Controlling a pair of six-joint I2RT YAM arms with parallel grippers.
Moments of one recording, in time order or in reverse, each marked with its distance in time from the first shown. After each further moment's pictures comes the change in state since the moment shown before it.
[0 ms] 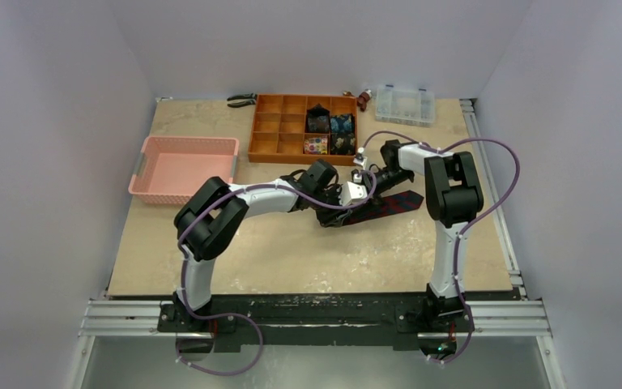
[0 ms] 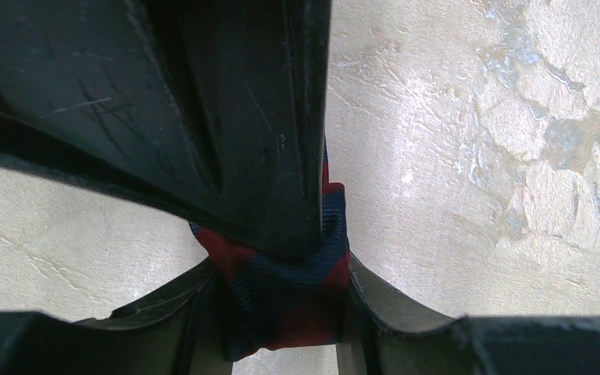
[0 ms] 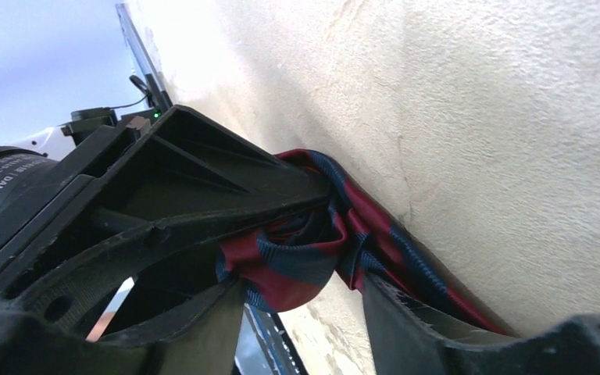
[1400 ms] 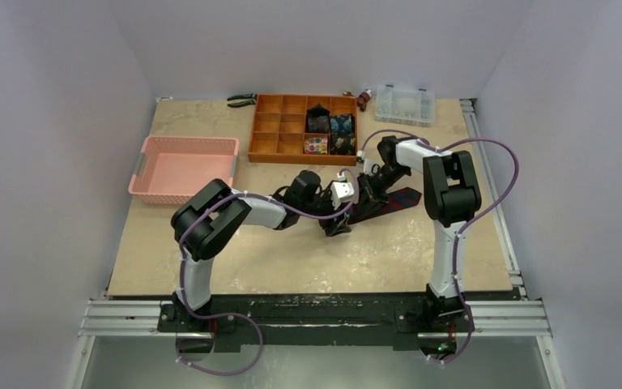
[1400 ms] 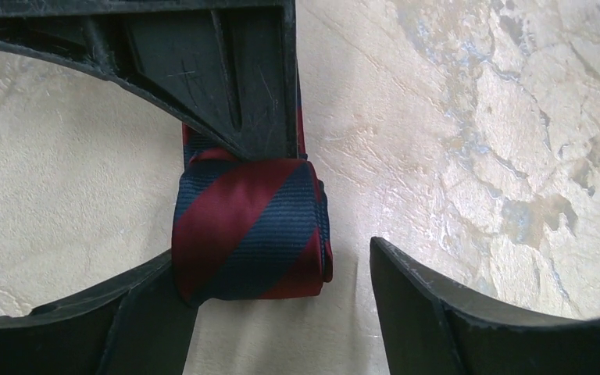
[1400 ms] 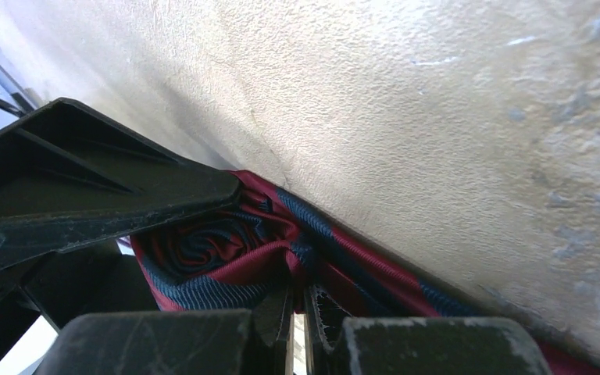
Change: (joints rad) left arm 0.028 -0.017 -0.255 0.575 0.132 -0.253; right arm 0.010 0.019 0.058 -0.069 0.314 0.081
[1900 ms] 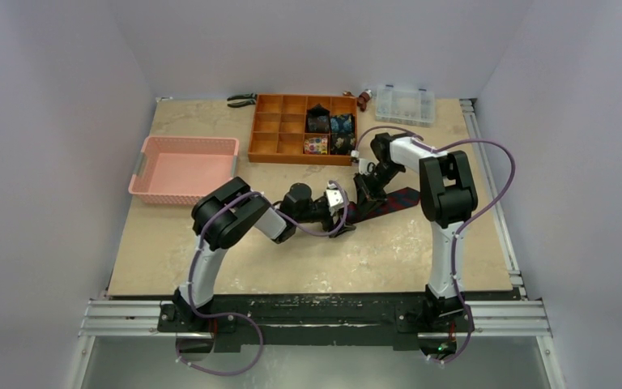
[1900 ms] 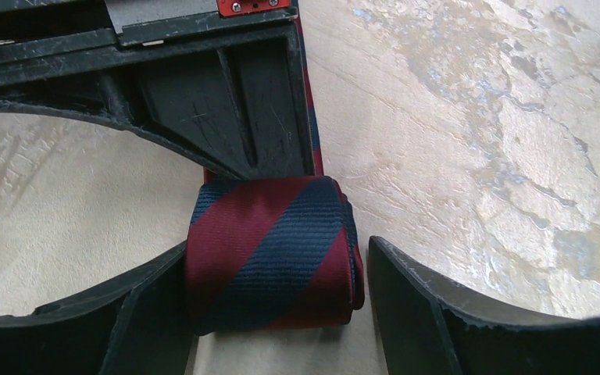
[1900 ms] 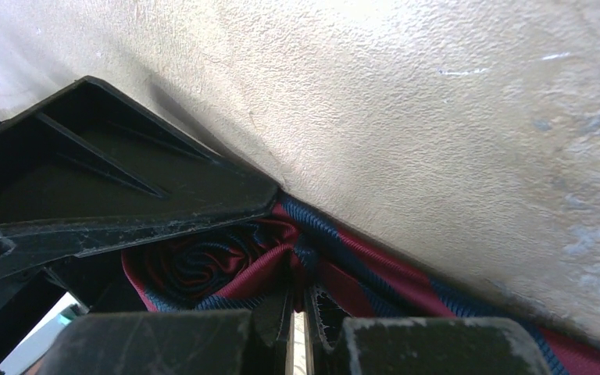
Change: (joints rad) left arm 0.004 0.156 -0.136 0.603 0.026 -0.069; right arm 0.052 0.000 0.059 -0.056 0.126 -0.006
